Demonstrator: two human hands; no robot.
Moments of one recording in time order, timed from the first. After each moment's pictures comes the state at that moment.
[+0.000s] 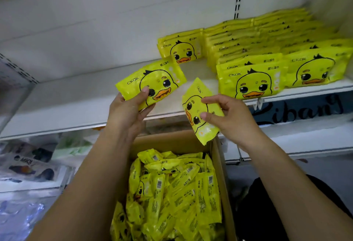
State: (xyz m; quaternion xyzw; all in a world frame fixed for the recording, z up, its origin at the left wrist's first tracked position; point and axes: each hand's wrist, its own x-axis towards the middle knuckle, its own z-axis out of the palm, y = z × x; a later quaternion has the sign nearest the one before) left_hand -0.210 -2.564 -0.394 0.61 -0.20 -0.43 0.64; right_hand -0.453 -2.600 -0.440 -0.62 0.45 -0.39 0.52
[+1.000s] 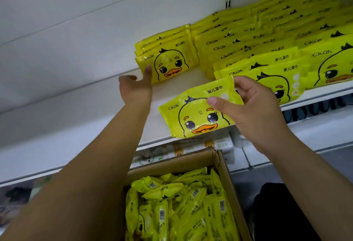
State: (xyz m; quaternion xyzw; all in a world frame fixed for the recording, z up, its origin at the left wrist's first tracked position) left_hand -0.201 -2.746 -0.449 0.81 -0.30 -0.21 0.46; right_hand -0.449 -2.663 -0.439 -0.53 0.47 -0.50 0.50
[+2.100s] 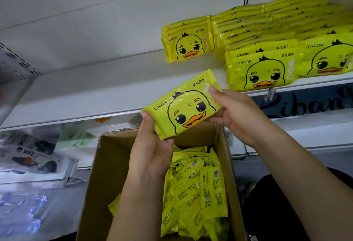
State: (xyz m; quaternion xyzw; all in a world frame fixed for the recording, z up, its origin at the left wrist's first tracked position) left_hand -0.279 -2.501 -0.420 0.47 0.01 -0.52 0.72; right_hand -0.436 -2.597 -0.434 -0.40 0.39 -0.39 0.73
